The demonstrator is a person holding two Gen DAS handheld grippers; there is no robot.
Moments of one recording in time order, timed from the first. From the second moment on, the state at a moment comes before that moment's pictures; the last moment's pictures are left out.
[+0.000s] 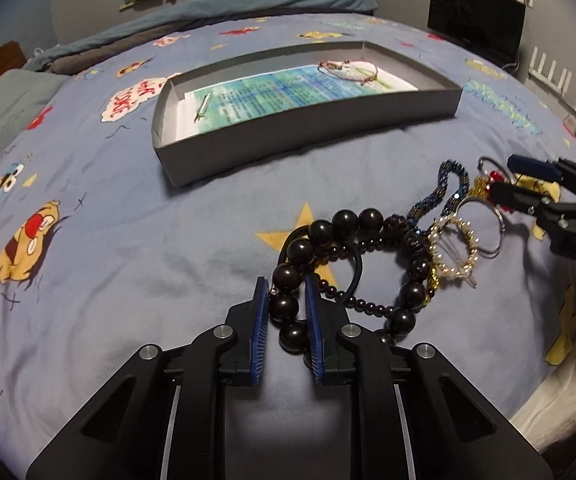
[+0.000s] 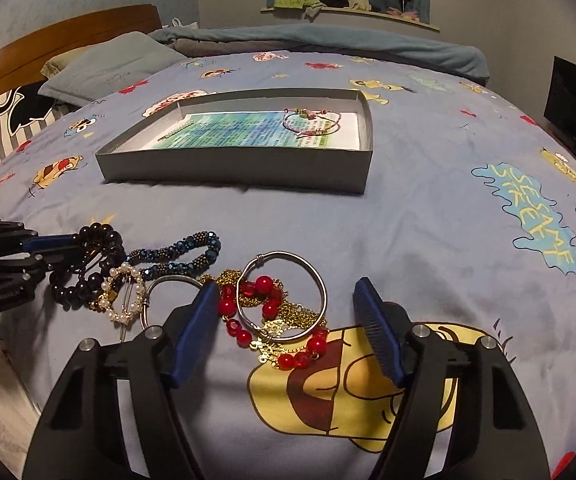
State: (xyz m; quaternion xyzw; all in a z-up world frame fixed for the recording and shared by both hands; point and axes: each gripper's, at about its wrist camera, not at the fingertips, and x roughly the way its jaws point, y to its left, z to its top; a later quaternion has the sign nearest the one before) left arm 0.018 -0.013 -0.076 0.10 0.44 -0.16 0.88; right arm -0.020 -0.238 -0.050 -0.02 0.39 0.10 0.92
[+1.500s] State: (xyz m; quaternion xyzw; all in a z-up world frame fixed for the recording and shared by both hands) left arm 0.002 -0.003 0.040 0.09 0.26 -0.21 0.94; right arm -0.001 -0.232 0.009 -0.03 0.31 0.08 0.95
